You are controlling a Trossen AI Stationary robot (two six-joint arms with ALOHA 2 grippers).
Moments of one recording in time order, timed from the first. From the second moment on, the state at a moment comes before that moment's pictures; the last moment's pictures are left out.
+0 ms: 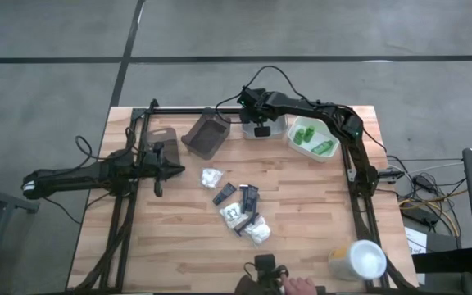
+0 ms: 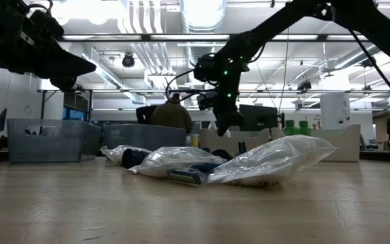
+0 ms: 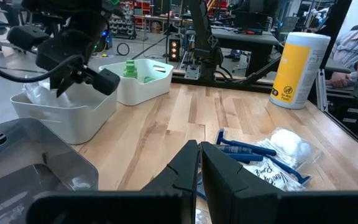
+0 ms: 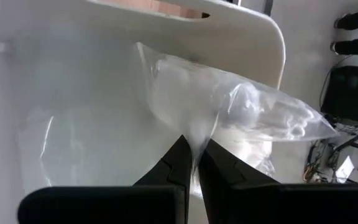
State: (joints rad) left arm 0.16 0.28 0.11 0.01 0.06 -0.08; right arm -0.53 2.16 1.75 -0.75 0.36 -0.71
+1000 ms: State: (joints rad) left arm 0.16 0.28 0.11 0.01 0.06 -0.11; right arm -0.53 2.16 1.75 -0.73 0.21 -0.68
